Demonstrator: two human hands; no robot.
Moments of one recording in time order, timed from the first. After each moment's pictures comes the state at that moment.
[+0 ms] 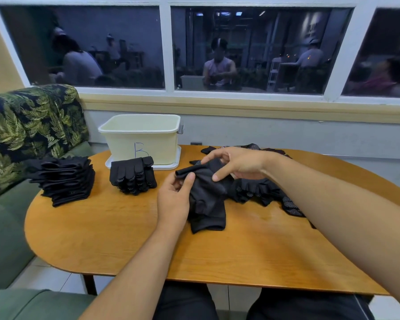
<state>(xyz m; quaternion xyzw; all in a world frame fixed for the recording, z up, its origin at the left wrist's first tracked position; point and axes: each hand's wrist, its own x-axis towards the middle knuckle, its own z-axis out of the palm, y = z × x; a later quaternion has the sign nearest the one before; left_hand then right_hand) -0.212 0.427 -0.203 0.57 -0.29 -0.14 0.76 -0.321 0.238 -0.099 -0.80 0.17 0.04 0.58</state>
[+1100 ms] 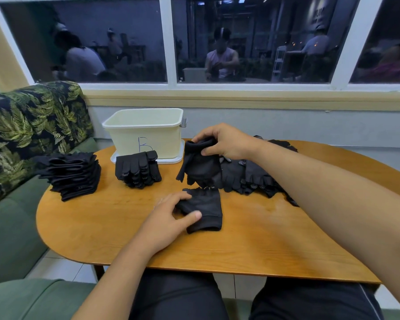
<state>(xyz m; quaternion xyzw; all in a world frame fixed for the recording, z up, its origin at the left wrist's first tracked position) -0.177 0.500 -0.236 0.77 -0.49 -0.16 0.39 -0.278 0.242 -0.092 -0.91 0.12 -0.14 0.36</state>
